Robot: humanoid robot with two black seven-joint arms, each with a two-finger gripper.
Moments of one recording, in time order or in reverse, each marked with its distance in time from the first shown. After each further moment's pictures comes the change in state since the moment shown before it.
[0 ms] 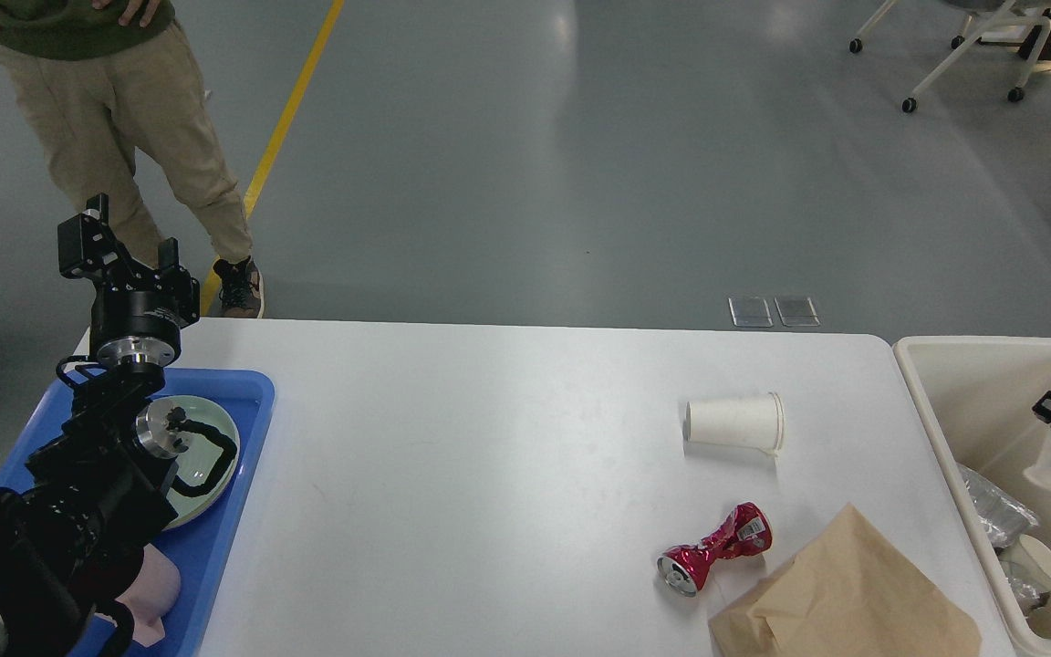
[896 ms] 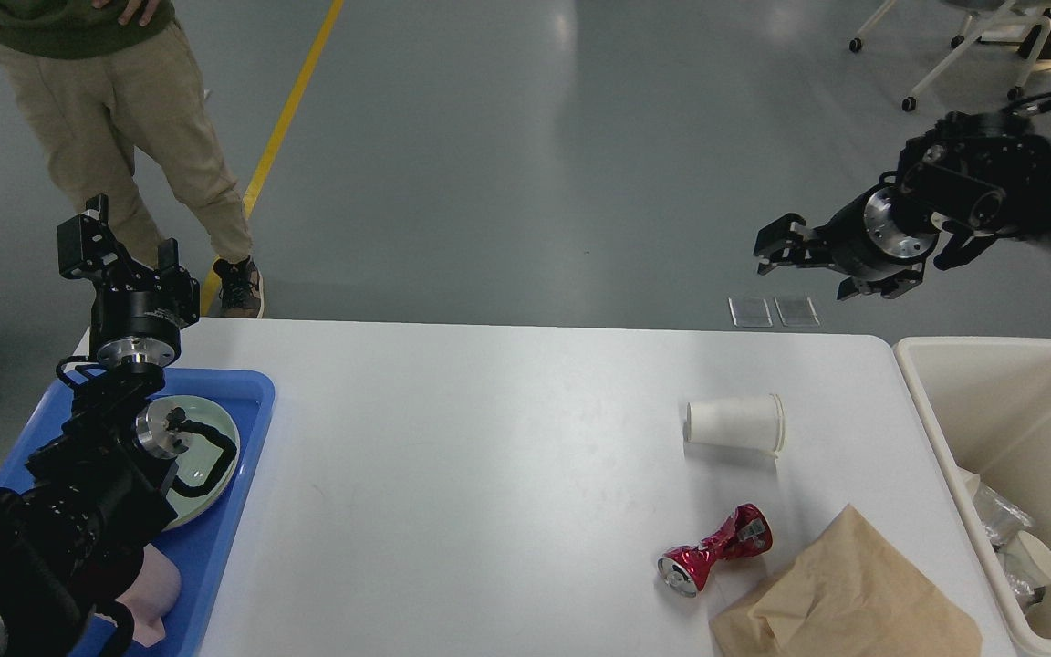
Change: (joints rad) left arm 0.000 0.000 0.000 0.000 0.001 0.000 0.000; right arm 0.793 0.249 -0.312 0.439 0.064 0.529 0.000
